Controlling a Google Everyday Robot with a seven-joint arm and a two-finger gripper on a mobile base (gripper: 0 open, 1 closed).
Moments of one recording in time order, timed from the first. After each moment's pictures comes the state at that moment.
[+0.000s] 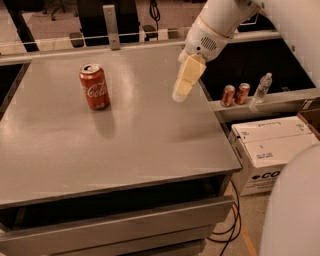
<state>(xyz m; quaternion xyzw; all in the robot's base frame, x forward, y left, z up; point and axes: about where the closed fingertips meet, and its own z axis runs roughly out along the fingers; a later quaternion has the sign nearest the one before) 0.614 -0.057 0.918 -0.64 0.74 0.15 0.18</state>
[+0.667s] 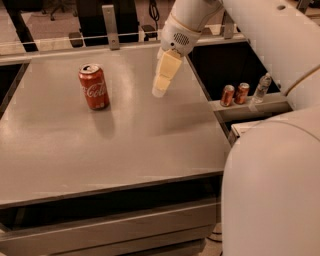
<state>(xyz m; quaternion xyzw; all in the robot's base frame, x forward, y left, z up) 0.635 -0.009 0.914 -0.66 0.72 0.15 0.16</state>
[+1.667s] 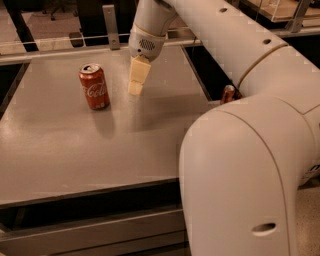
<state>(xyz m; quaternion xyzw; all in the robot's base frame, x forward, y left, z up) 0.645 0.066 0.890 -0.70 0.69 0.14 0.12</state>
